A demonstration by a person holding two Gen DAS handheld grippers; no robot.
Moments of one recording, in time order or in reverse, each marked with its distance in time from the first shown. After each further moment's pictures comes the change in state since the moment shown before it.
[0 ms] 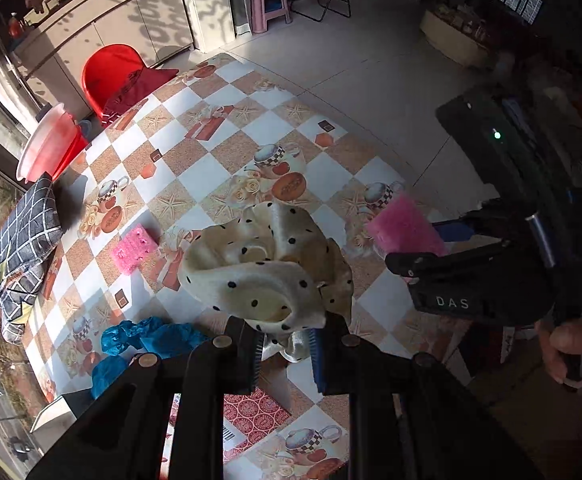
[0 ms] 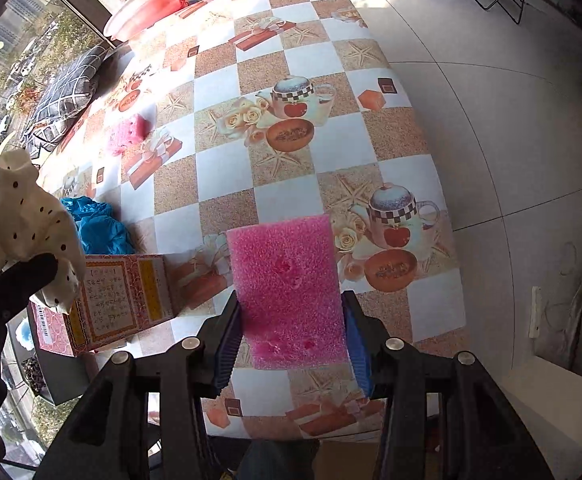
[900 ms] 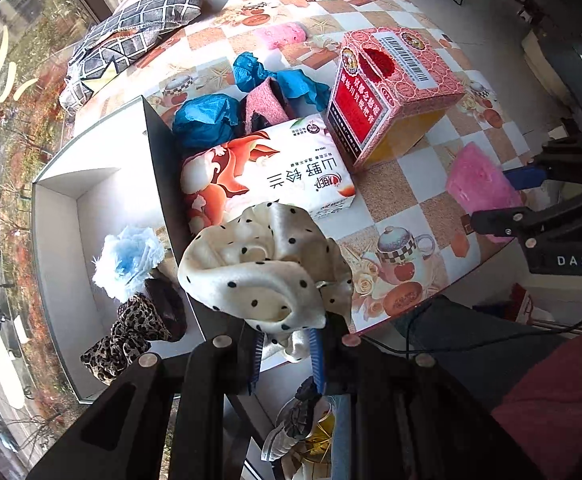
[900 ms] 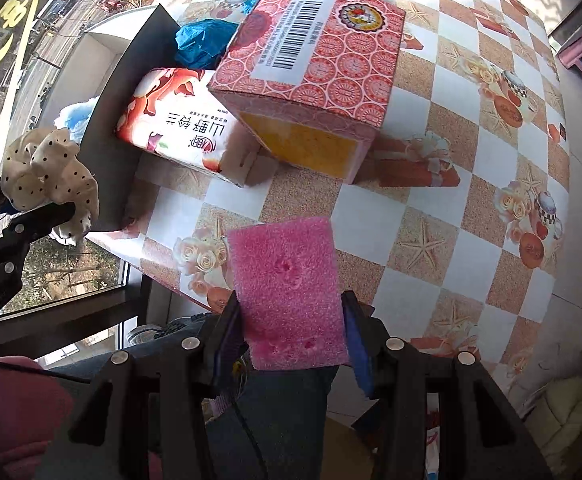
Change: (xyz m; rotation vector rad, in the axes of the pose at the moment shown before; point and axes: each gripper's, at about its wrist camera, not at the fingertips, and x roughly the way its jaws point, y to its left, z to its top) left arm -0.035 0.091 -0.248 -0.408 0.201 0.106; right arm 0.018 0.182 -0.121 -0.570 0.177 0.028
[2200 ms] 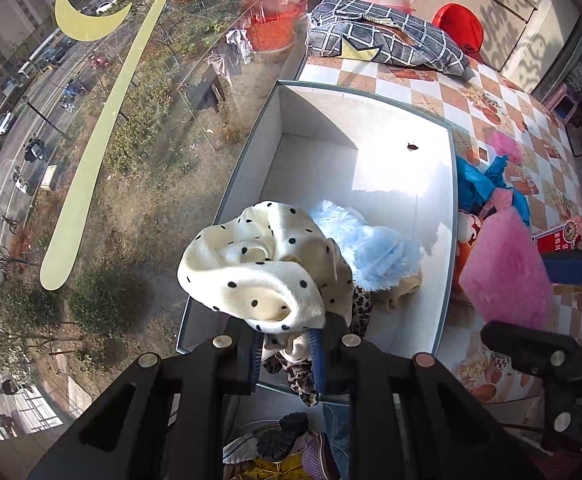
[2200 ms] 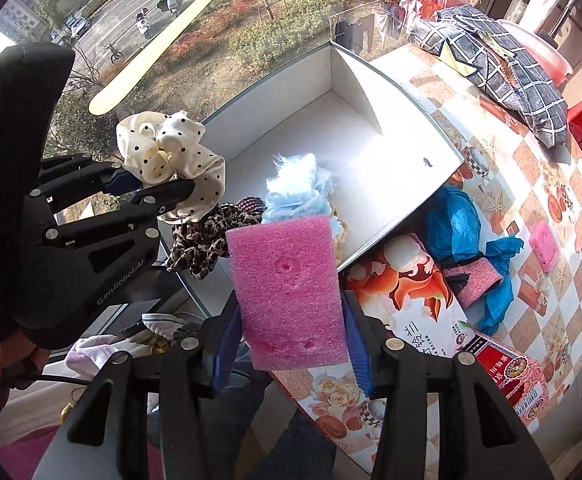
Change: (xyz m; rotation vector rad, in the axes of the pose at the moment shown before) left arm -0.016 0.184 -0.068 -0.626 -0.101 0.172; right arm -0.028 0.234 0.120 -0.536 -0.060 0.045
